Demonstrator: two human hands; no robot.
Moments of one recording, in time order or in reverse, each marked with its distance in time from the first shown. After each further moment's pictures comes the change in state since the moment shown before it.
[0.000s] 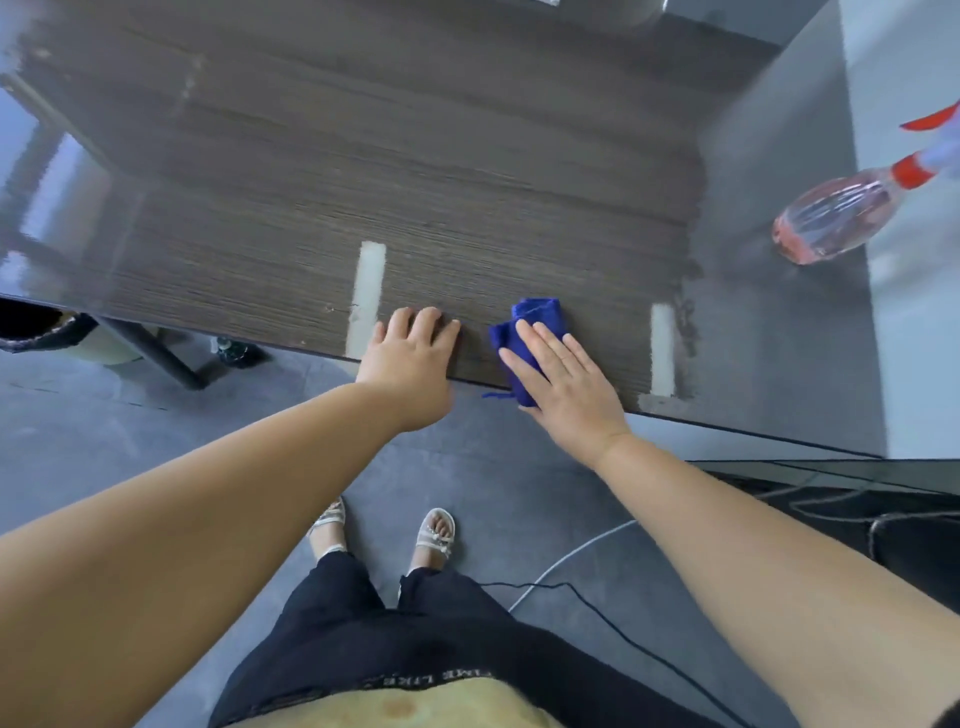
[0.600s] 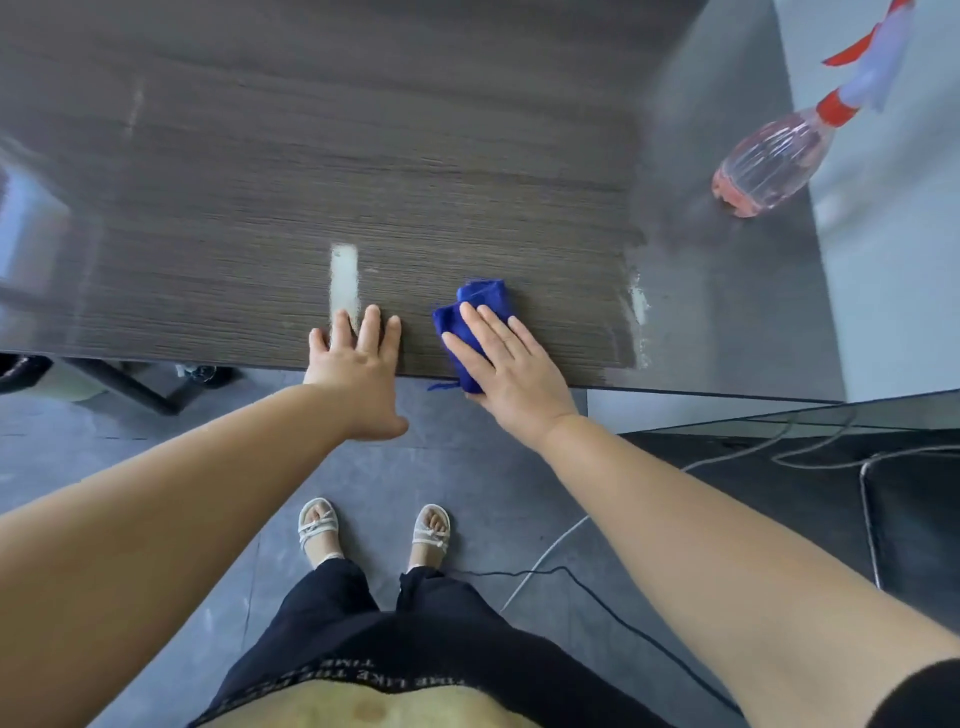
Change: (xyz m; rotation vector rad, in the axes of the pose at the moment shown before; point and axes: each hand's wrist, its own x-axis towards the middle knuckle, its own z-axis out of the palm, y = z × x) left_hand 0.004 0.017 -0.003 0.257 -0.278 -0.068; right_hand 0.001 -0.008 -0.004 0.105 -0.026 0.104
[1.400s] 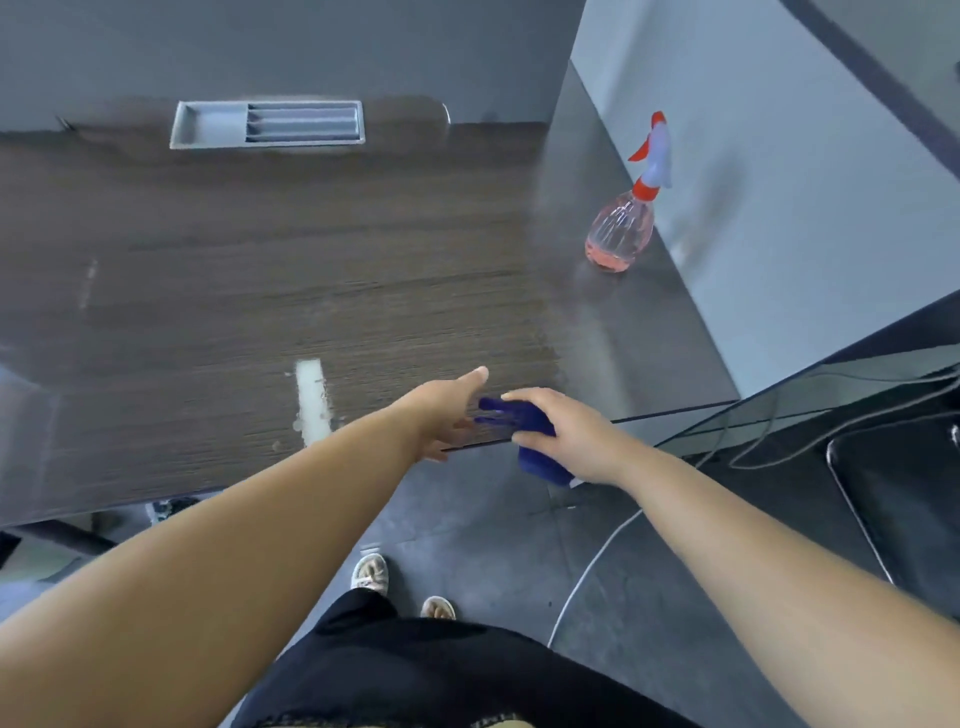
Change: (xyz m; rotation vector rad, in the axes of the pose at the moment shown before) left_hand -0.010 0.096 -0.093 -1.283 -0.347 0.003; right_hand -0.064 0.057 -0.121 0.808 -0.238 0.548
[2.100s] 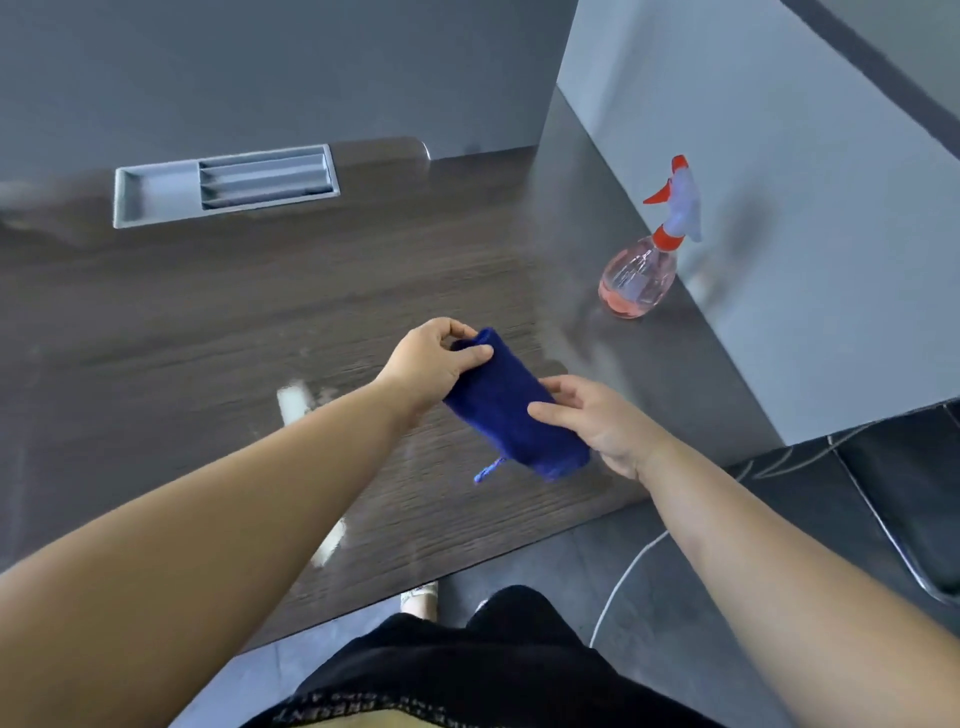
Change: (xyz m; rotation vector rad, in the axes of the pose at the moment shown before) left_hand 0.074 0.102 -0.089 0.010 0.106 0.480; right_hand 0.099 -0.020 -0.046 0.867 0.124 0.317
